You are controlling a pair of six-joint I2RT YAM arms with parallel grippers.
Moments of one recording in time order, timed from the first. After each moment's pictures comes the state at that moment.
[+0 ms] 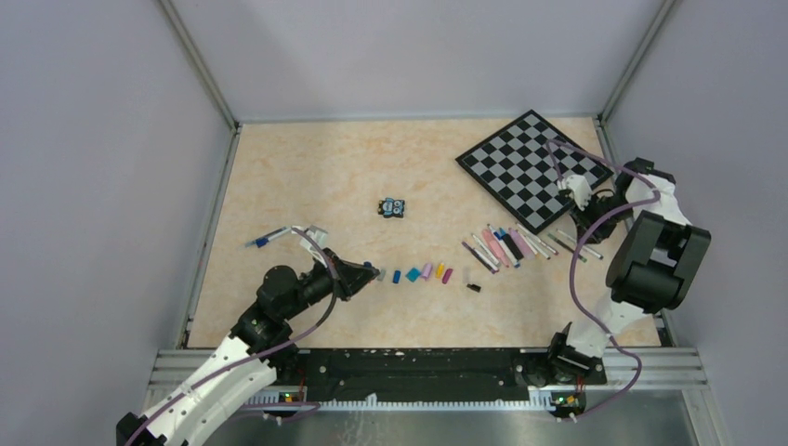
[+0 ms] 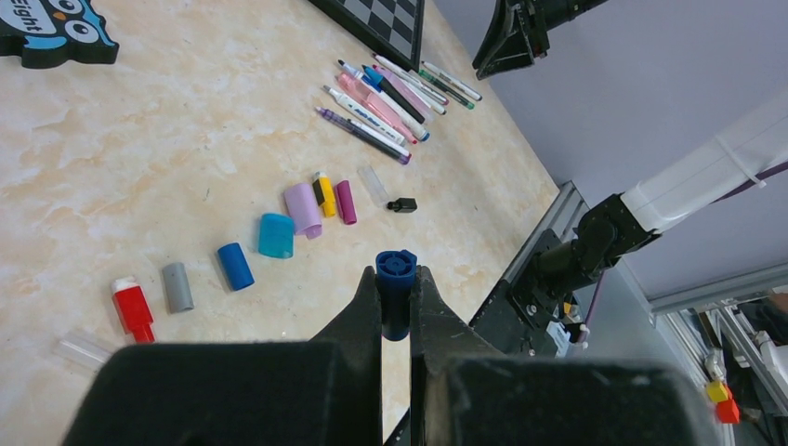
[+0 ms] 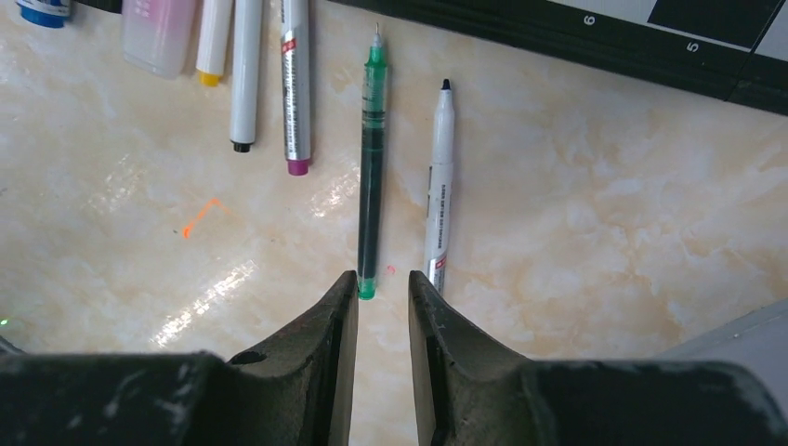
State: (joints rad) left arm -0.62 0.41 0.23 0.10 0.29 -0.68; right arm -0.42 1.73 1.25 -1.03 -0.39 -1.28
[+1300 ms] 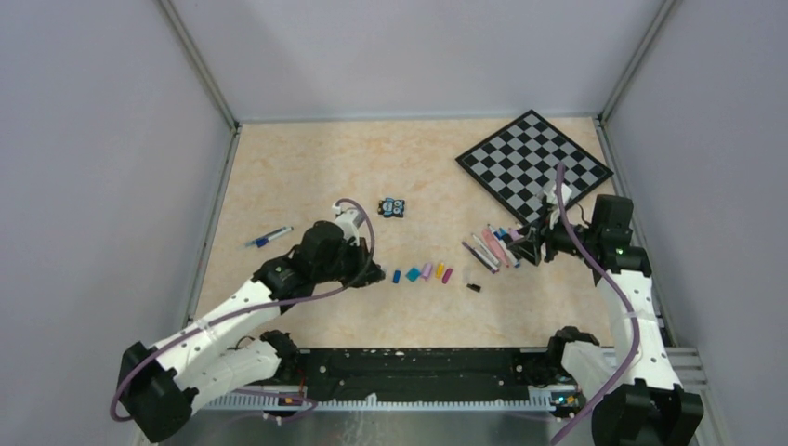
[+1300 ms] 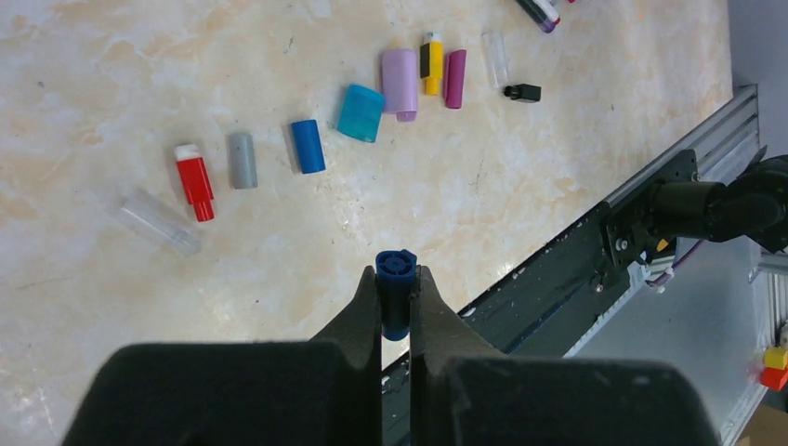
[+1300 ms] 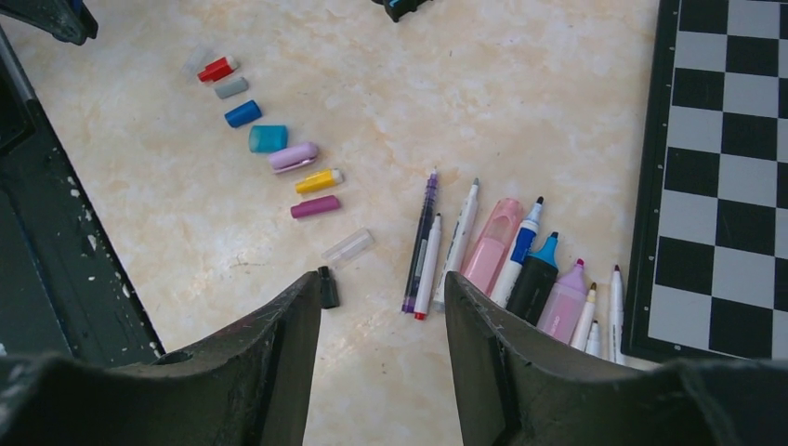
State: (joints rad) left arm -0.70 0.86 0.63 -0.40 0.20 -0.61; right arm -0.15 0.88 0.73 -0.61 -0.99 -0.53
